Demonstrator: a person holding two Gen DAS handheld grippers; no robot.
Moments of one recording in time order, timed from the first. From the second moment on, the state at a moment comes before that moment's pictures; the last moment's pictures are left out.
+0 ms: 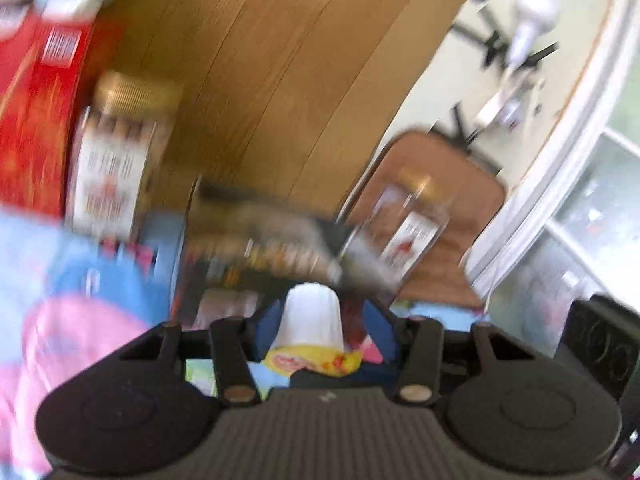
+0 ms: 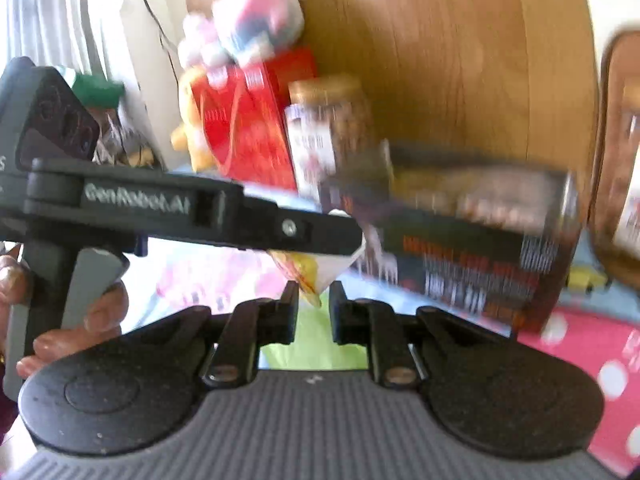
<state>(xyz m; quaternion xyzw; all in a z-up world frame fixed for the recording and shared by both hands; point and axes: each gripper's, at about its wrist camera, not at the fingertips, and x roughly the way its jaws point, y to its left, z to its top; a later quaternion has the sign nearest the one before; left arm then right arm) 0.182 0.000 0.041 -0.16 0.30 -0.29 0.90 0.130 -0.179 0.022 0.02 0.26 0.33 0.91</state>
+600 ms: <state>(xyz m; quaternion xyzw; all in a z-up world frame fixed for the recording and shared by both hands) 0.156 0.009 0.028 -0.14 0.28 -0.24 0.92 0.116 -0.268 0.013 0.16 0.25 0.27 0.92</state>
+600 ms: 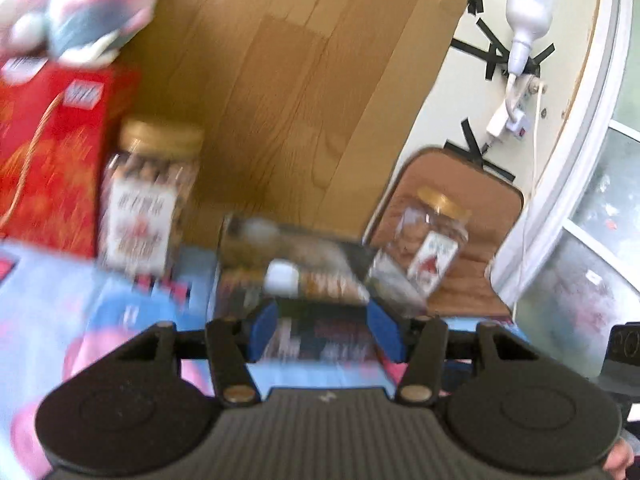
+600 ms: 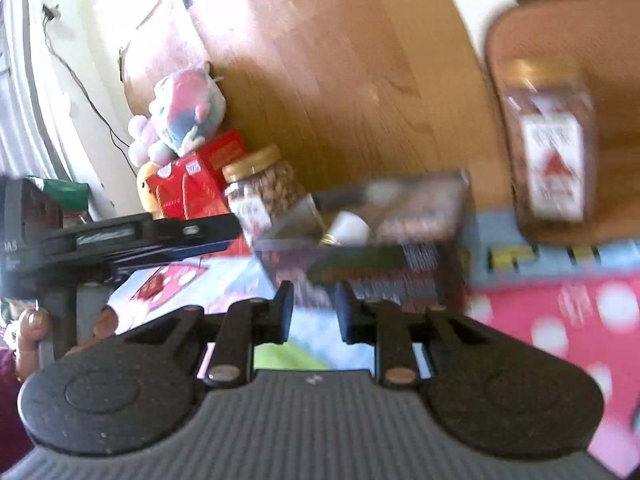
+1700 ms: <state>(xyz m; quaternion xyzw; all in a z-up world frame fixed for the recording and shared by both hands) 0.122 -0.070 0.014 -0.14 0.44 -0.35 0.81 0.014 -0.336 -0.041 0.20 0.32 0.19 0.91</state>
